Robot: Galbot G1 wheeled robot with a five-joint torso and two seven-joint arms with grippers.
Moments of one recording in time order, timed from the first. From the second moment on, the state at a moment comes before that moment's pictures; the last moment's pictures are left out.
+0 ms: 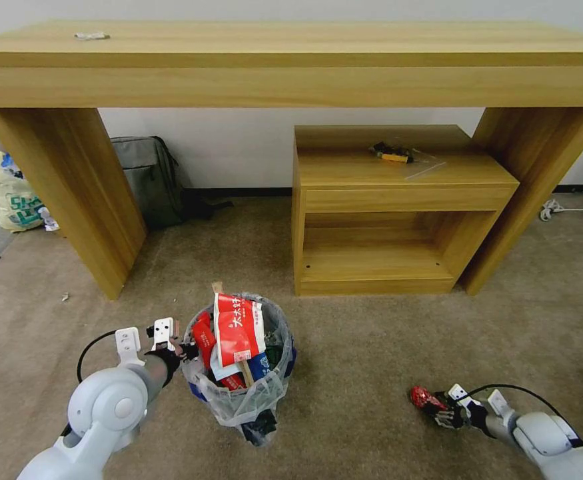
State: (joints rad) left arm 1.34 -1.04 -0.47 -2.10 -1.07 0.74 -0.51; right arm -1.14 0.88 0.31 1.03 0.13 -0.03 -0.64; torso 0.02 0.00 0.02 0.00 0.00
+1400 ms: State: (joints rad) left arm 1.35 -1.03 -0.44 -2.10 -1.06 0.74 -0.51; right arm -0.98 0.91 0.31 1.73 0.50 -0.27 -0.48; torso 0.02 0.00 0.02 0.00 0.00
